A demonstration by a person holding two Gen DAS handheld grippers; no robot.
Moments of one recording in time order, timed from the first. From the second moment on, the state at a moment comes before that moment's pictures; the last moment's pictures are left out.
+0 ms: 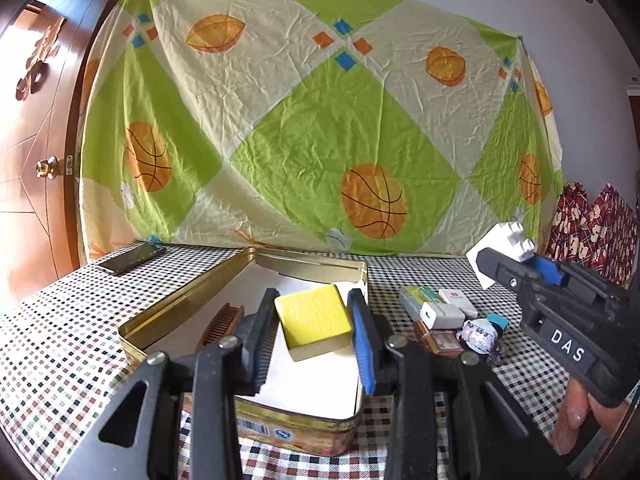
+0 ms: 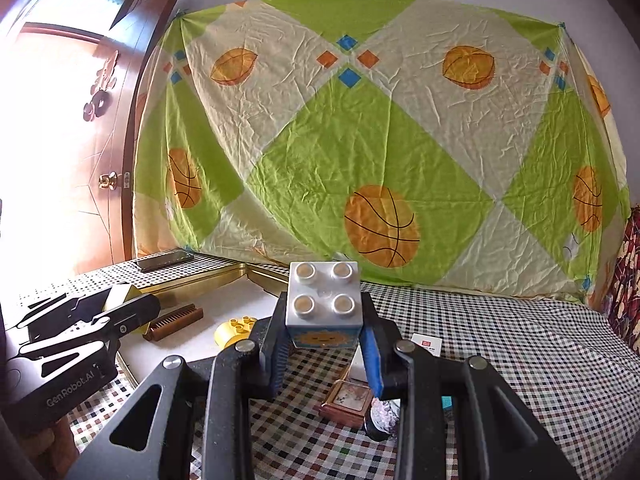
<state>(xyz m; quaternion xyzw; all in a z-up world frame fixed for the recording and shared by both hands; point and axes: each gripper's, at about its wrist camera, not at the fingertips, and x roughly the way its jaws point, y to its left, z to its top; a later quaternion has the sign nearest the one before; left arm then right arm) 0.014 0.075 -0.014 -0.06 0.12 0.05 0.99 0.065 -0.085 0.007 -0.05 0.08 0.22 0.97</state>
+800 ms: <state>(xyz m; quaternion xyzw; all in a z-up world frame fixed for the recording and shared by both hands) 0.021 0.108 -0.017 -0.07 0.14 0.07 0.98 0.067 -0.040 0.007 -0.08 0.09 0.25 0.96</state>
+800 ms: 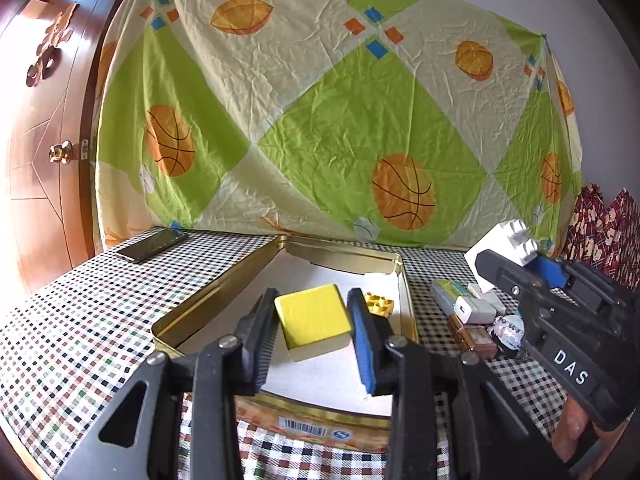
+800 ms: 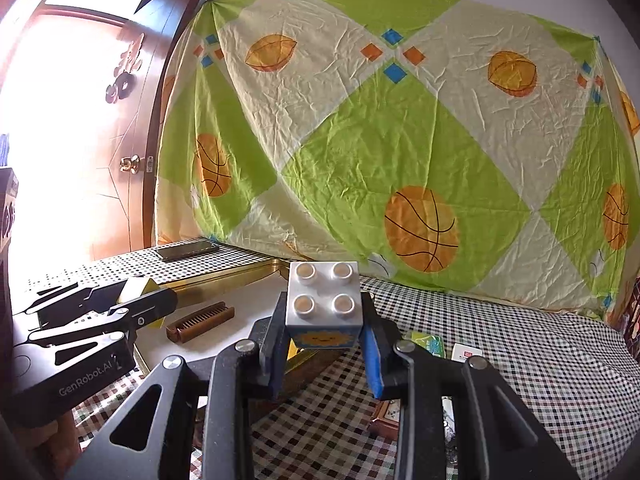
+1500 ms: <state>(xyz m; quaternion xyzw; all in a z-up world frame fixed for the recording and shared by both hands) 0.044 0.135 -0.016 -0.07 0.21 0.07 0.97 0.094 -0.007 0.007 -0.09 0.13 0.28 0.95</state>
